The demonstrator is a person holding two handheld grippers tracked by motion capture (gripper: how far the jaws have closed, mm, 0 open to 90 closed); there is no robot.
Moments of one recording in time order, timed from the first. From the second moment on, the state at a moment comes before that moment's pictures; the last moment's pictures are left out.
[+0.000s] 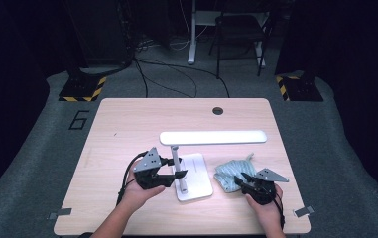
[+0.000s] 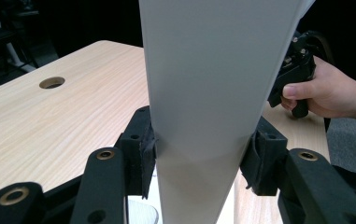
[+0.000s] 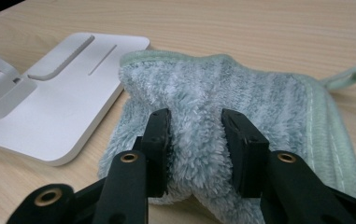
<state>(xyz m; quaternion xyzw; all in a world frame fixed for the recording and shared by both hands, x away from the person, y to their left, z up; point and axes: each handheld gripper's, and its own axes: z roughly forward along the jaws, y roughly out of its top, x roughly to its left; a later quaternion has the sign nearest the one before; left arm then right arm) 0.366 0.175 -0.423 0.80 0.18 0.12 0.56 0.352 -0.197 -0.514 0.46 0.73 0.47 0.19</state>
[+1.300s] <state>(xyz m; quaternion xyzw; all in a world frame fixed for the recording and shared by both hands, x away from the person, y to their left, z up) 0.374 0.181 -0.421 0.79 0.14 0.06 0.59 0.348 -0.191 -0.516 0.47 0.74 0.45 0.19</state>
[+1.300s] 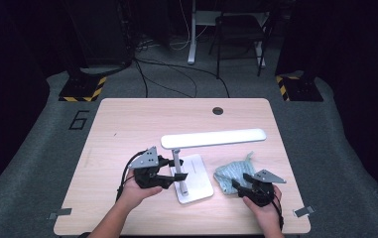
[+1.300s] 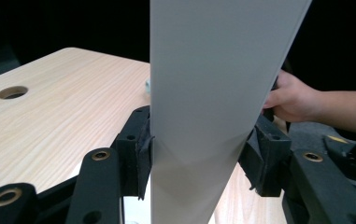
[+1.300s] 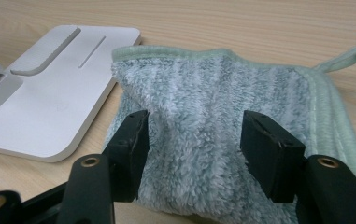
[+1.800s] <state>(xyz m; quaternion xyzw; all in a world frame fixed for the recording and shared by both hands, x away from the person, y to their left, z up) 0.367 0.172 -0.418 0.80 0.15 0.09 0.57 0.352 -0.191 -0.518 0.48 0.73 0.43 0.21</state>
